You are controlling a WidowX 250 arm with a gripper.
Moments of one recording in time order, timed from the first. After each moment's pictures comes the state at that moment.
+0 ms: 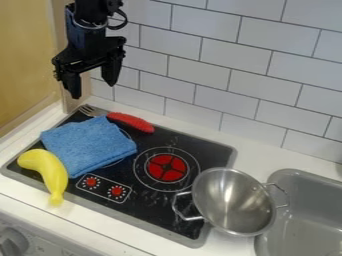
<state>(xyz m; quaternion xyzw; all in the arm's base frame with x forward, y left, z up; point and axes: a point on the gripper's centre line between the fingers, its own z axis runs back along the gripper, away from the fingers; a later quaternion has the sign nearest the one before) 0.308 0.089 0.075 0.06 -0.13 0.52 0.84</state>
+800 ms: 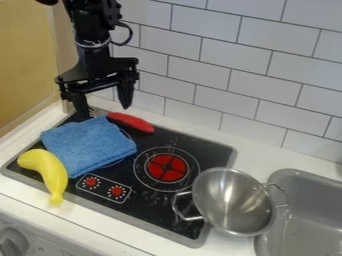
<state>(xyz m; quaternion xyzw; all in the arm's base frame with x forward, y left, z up) 0.283 0.056 0.061 -0.02 -0.09 0.39 0.92</state>
